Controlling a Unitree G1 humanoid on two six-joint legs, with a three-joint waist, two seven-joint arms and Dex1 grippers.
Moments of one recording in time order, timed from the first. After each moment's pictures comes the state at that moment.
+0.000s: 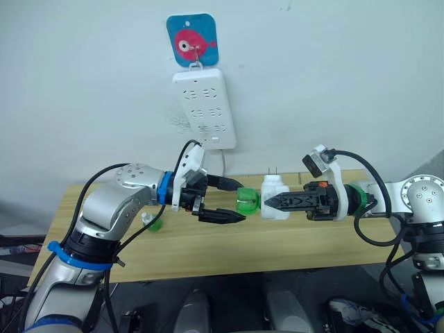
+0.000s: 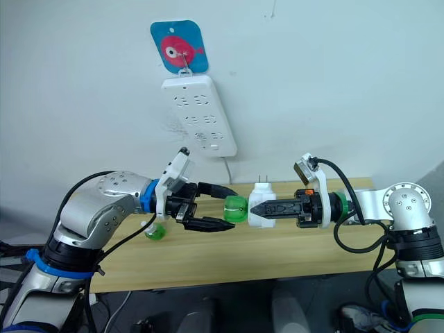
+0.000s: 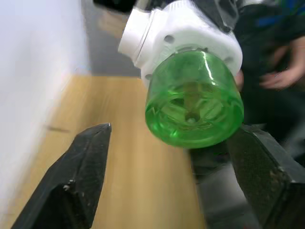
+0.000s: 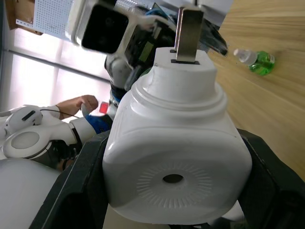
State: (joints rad) left arm -0.43 0.61 -0.16 -0.22 -0.46 0.29 -1.18; right arm -0.58 -0.73 0.02 0.01 1.74 1.42 0.41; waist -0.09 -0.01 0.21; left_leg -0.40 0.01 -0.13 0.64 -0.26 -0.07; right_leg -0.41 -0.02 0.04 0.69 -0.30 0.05
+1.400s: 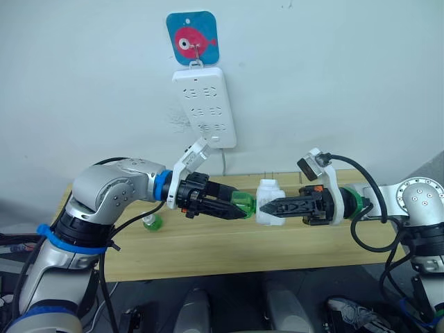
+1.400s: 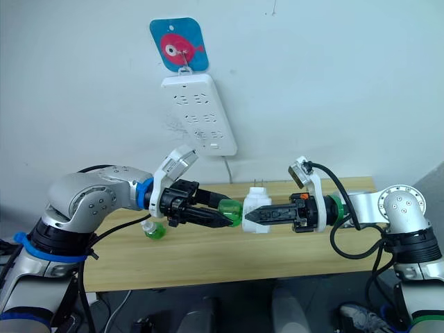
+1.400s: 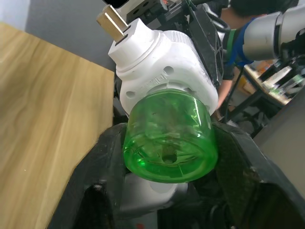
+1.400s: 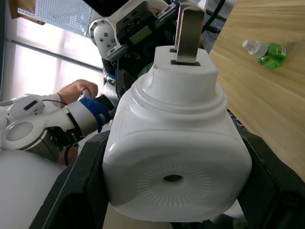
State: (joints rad) left arm -0.64 0.76 -0.20 -0.19 -0.83 0.95 -1.23; right arm -0.57 -0.74 0.06 -0.04 1.75 1.40 0.41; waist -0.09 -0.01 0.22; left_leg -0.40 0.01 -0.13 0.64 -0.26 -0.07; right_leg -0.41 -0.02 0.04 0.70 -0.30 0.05
